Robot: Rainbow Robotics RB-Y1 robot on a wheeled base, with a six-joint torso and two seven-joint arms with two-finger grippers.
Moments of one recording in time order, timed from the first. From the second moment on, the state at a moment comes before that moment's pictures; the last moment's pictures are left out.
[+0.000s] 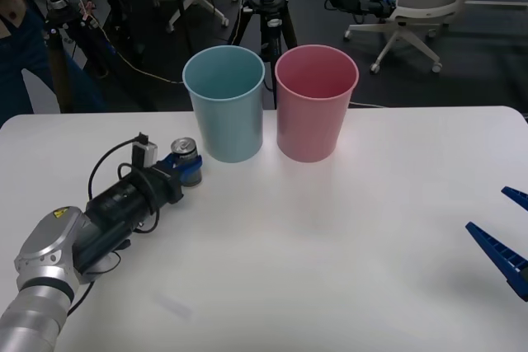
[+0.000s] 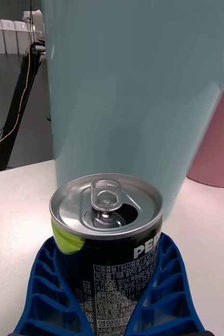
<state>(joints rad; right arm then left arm) 0.35 -0.40 -0.52 -1.66 0.96 -1.22 0.00 -0.36 0.24 0.13 -0.91 -1.19 -0.71 -0.27</state>
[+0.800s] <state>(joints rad) 0.35 -0.40 -0.52 -1.66 0.96 -1.22 0.00 -0.04 0.39 0.13 -1.32 -1.06 -0.77 -0.24</state>
